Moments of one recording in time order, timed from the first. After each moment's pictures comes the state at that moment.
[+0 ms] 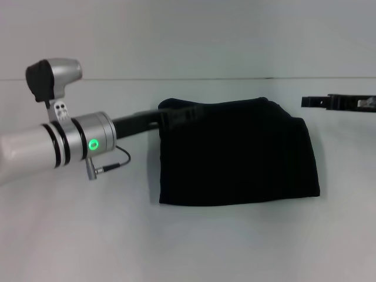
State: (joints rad) left arm -0.77 -2.14 0.63 0.39 1.88 1.05 -1.74; right arm 0.77 1.94 -0.73 -0.48 -2.17 -0.91 2.09
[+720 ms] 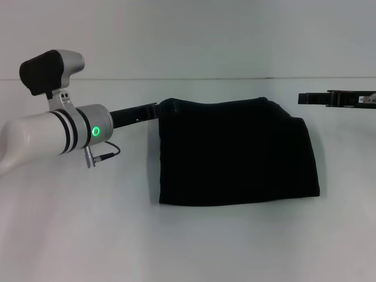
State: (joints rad) left arm -0.82 -2.13 0.78 0.38 1.89 0.71 -1.95; right arm 0.76 1.94 -0.72 -0.53 -2.16 -1.01 2.09
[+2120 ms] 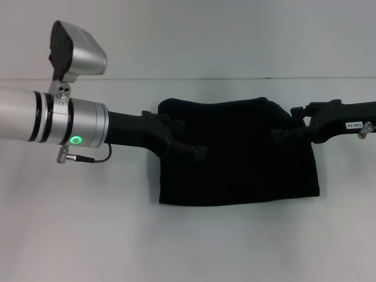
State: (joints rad) left arm -0.77 -2.09 0.87 0.70 2.12 1.33 -1.70; right arm 0.73 1.97 -0.78 -0.66 -2.16 -1.32 1.70
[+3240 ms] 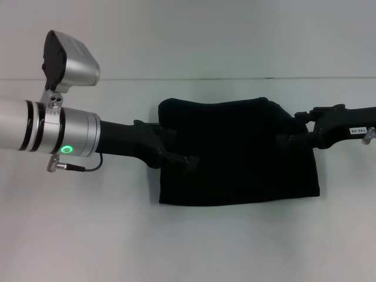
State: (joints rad) left arm -0.73 -2.09 0.87 0.72 2.15 1.35 -1.70; right arm 0.71 1.97 -0.79 -0.67 -2.17 -1.32 1.69
